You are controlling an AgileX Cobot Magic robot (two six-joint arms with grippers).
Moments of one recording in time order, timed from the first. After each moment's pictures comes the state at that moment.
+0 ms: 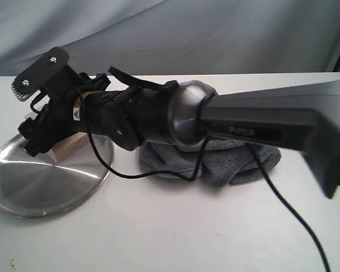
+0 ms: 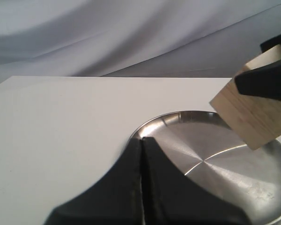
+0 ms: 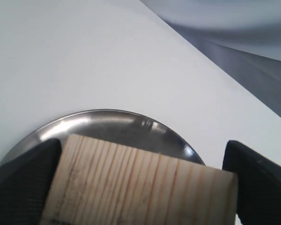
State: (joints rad) left arm 0.05 0.00 0.00 0.14 0.28 -0.12; right arm 0.92 2.17 -1.62 -0.03 -0.03 -0.15
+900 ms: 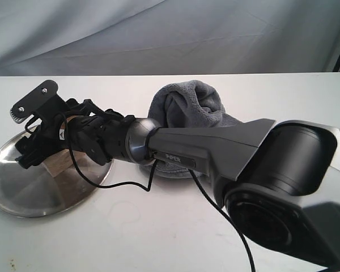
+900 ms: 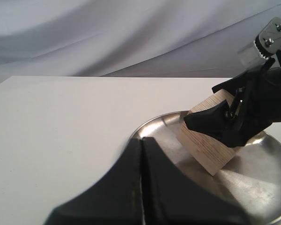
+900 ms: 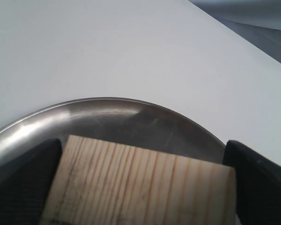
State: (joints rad) left arm 0.05 0.00 0.00 0.14 0.28 -0.12; right arm 0.92 2.50 -1.96 0.00 0.01 -0.15
